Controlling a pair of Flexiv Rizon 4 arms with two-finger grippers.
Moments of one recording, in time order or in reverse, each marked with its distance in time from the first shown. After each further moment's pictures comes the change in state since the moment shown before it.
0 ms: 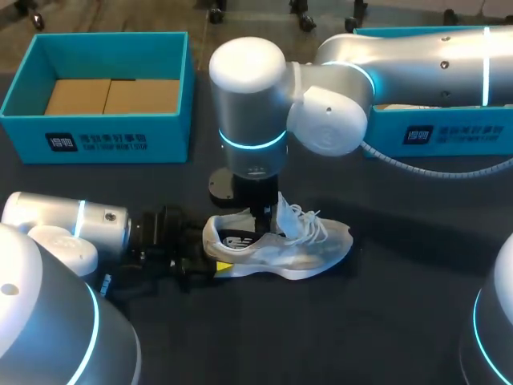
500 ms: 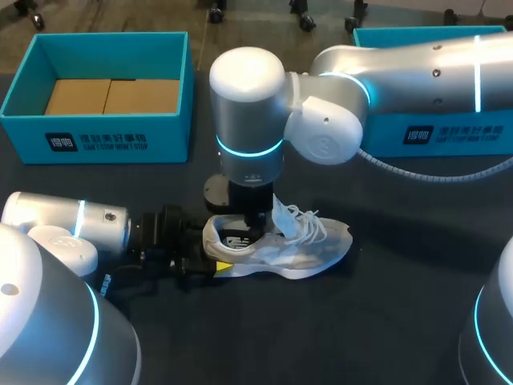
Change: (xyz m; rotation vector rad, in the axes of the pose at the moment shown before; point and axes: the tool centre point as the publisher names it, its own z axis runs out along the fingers) left arm 0.000 0.000 0.000 -0.001 0.000 -0.001; right arm 0.006 0.016 0.015 -0.041 0.015 -0.015
